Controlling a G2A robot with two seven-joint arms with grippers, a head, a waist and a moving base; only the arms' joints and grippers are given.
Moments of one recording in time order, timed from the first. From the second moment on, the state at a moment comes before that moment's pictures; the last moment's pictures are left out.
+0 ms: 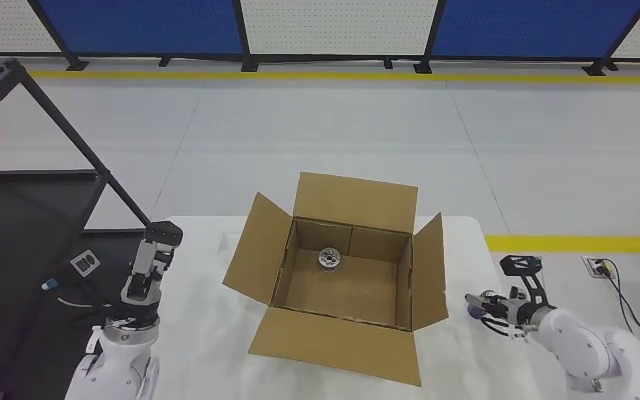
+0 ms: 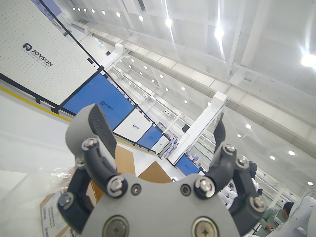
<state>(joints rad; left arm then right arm) 1.21 -1.22 -1.64 -1.68 0.02 -0.72 -0.09 -1.12 -1.08 1.69 -1.57 -0.87 -0.17 0.88</state>
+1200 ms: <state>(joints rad) 1.28 -1.22 -1.75 -1.71 -0.08 -0.77 -0.06 -1.07 -1.05 1.58 -2.18 -0.80 -0.39 0.90</state>
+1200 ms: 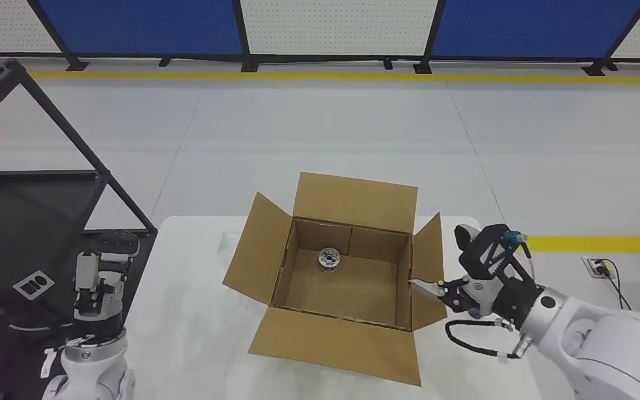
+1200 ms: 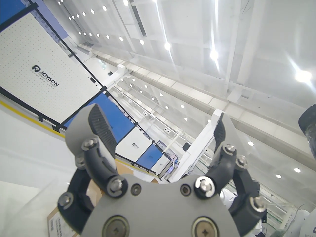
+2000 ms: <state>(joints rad) 1.32 -1.22 -1.78 -1.72 -0.02 -0.72 -0.03 -0.41 -1.20 0.78 -1.62 -0.93 -0.24 0.94</state>
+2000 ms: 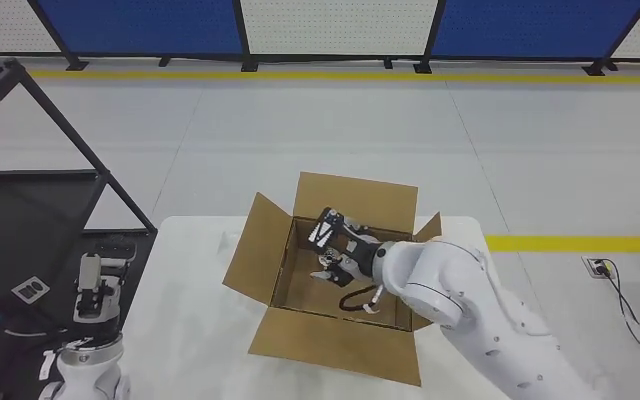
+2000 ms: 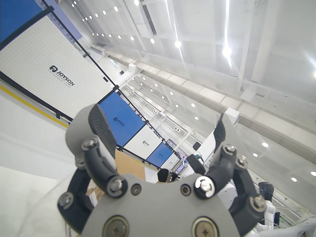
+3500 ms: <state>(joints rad) 1.34 -1.23 -1.78 -1.75 0.01 -0.70 0.01 -0.20 -1.52 0.49 -0.74 -0.69 -0.13 0.78</state>
